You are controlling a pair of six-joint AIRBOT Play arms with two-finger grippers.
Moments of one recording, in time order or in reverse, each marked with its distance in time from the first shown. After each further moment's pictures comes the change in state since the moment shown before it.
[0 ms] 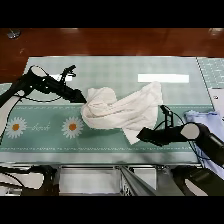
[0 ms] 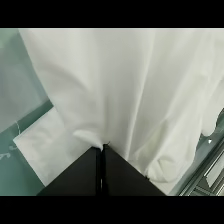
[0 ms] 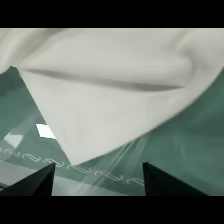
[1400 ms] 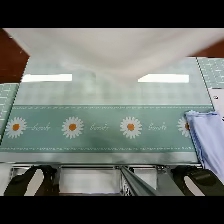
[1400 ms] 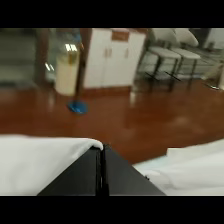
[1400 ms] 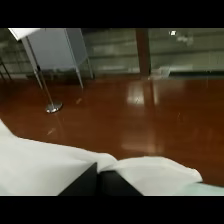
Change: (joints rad) left arm 0.406 0.888 0.436 -0.256 0.204 -0.161; right arm -0.218 0.244 1.299 -0.289 0.225 -0.195
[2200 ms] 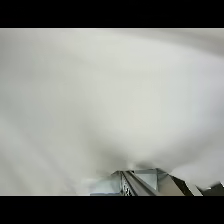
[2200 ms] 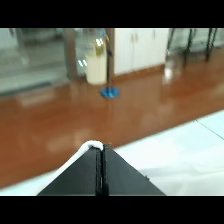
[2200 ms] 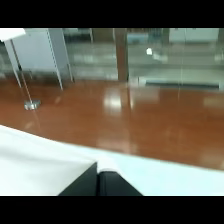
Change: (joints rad) left arm -0.235 0.072 0.048 0.360 -0.095 -0.097; right arm -0.003 0.136 -0.008 -0.093 0.222 0.008
